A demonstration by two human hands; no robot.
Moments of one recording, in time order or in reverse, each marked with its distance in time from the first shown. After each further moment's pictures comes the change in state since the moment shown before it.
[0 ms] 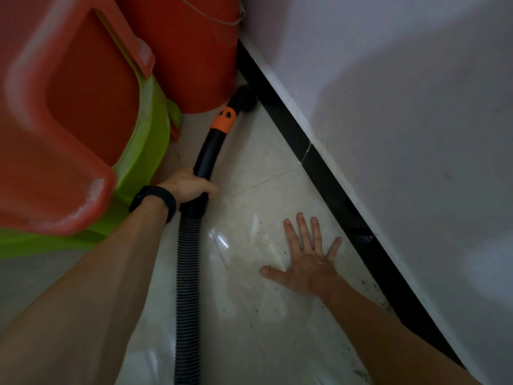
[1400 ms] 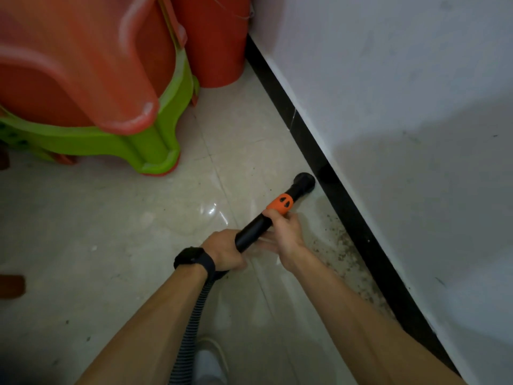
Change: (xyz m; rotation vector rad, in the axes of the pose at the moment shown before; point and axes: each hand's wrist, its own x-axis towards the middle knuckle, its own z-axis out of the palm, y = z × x) left_hand -0.239 -0.106 0.152 0.369 -0.228 0.079; right_hand -0.160 -0.046 0.035 1.686 0.141 0.195
